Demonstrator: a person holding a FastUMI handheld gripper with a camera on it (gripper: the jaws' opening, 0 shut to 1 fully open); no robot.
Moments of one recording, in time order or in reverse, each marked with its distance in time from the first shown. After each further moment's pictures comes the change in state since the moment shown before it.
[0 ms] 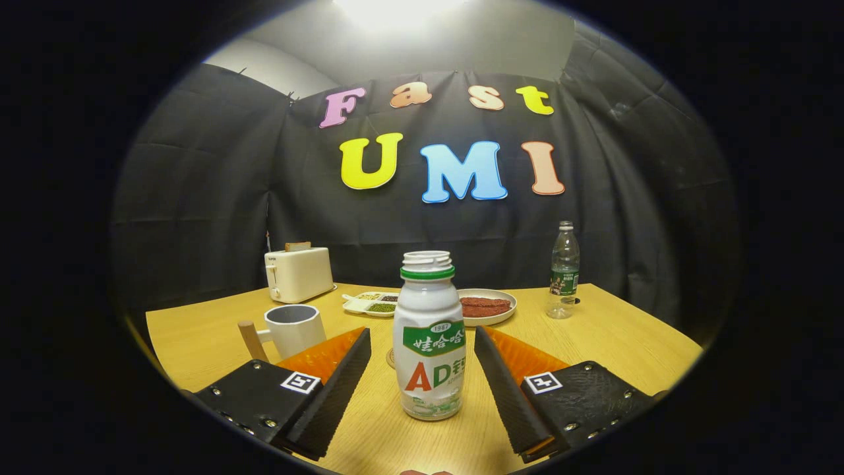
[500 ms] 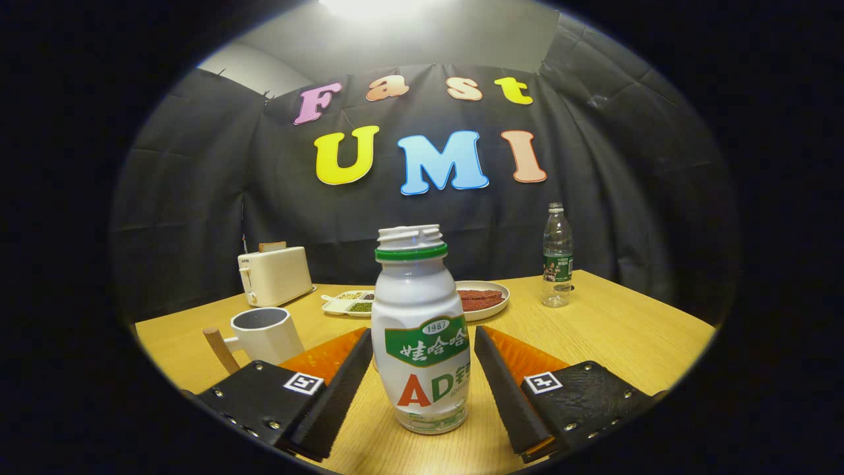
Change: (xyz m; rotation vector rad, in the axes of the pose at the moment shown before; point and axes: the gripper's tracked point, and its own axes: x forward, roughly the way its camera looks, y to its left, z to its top) arm 0.034 -0.007 -0.017 0.051 0.021 -0.094
